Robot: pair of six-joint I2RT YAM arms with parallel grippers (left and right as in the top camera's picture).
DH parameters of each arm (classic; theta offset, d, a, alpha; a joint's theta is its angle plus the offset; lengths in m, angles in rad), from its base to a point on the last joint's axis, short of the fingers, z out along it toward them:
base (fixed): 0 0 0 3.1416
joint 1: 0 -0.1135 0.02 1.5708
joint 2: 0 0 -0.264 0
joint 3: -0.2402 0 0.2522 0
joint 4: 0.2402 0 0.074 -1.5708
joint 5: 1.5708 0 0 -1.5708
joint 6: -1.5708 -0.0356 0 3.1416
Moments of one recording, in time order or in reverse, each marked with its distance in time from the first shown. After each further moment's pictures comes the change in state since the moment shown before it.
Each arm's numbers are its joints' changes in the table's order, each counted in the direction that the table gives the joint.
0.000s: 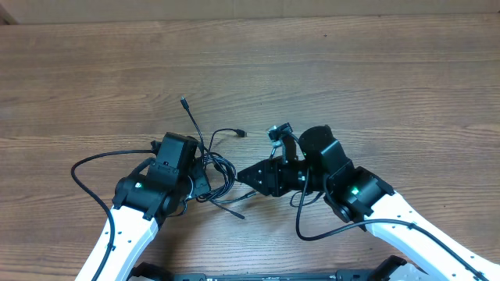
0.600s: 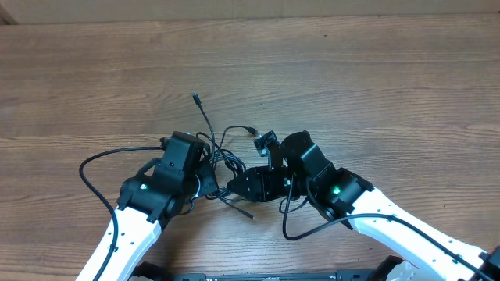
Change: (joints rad) left arm 0.061 0.000 0.000 -0.061 0.035 0.003; right arm -0.071 0.098 0.000 -0.030 0.031 -0.090
